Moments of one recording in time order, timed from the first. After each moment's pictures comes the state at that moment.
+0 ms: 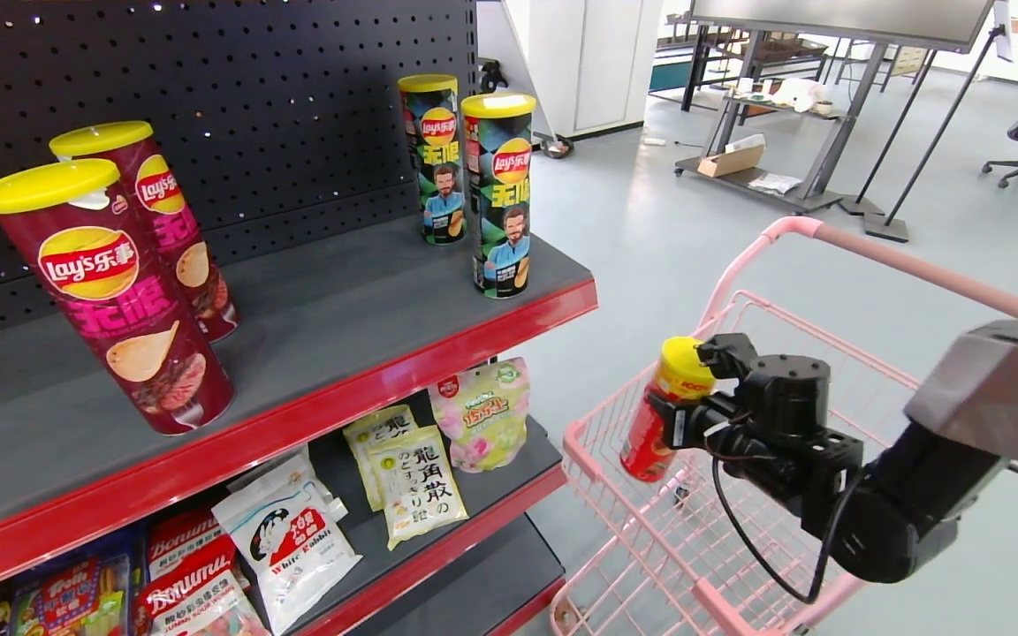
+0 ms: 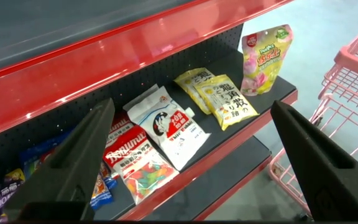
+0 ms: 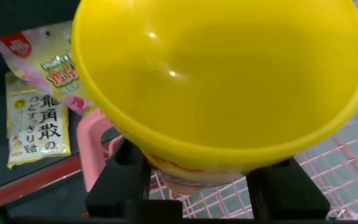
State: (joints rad) left arm -0.26 0.10 -0.05 0.06 0.21 0.01; right arm 0.38 2.11 -0.60 -1.19 -0.17 0.10
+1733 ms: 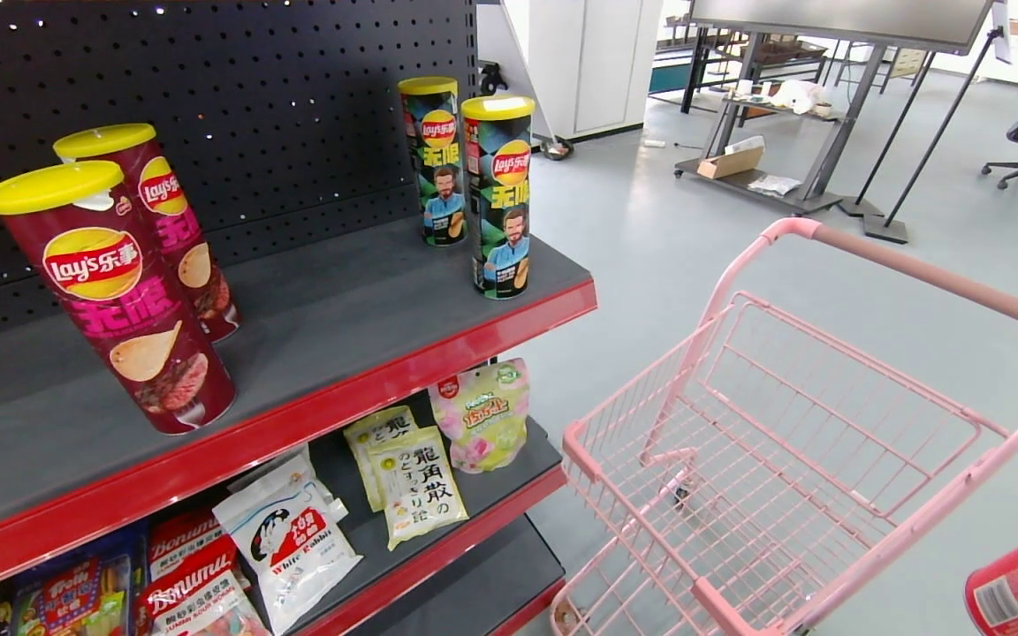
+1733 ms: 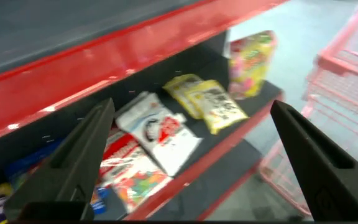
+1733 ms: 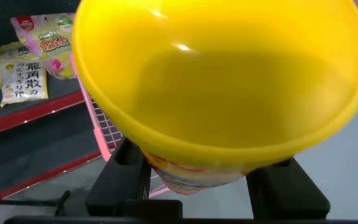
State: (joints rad) left arm -0.32 0.06 -0.05 0.07 0.27 0.03; right arm 0.31 0.53 -0.47 0.19 -0.27 -0.06
